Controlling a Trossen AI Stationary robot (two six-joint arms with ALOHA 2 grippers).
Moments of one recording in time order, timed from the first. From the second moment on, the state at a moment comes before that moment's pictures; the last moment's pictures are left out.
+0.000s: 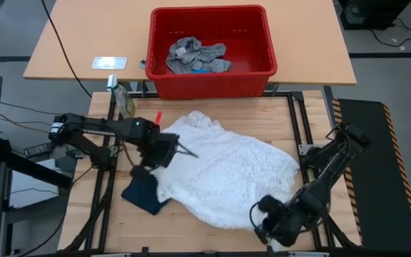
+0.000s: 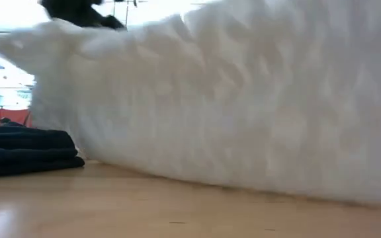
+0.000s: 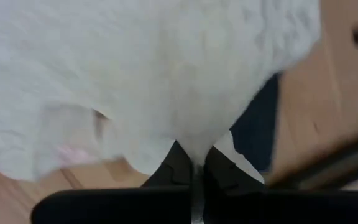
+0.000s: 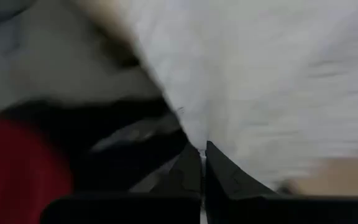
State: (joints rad) left arm -0.07 1.47 1.40 -1.41 0.15 0.34; right arm 0.84 1.60 1.36 -0.85 0.08 1.85
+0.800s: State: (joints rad) left arm 0.38 1.69 1.30 -1.17 0.14 0.35; right arm 0.66 1.36 0.93 -1.13 0.03 1.98
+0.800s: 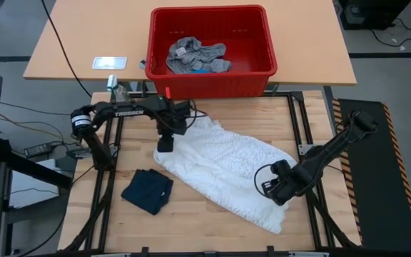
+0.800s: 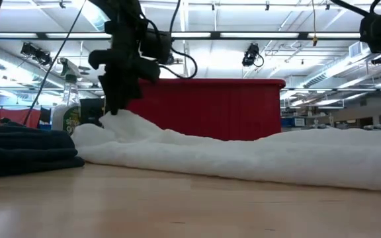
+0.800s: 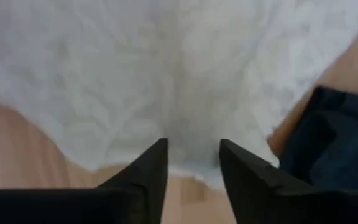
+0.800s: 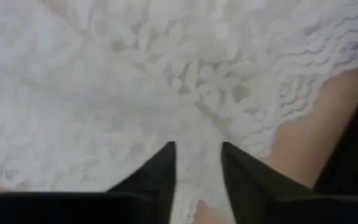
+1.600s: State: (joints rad) left arm 0.12 1.70 1.30 -1.14 0.23 0.15; right arm 0.75 1.59 0.95 -0.43 0.16 2.06
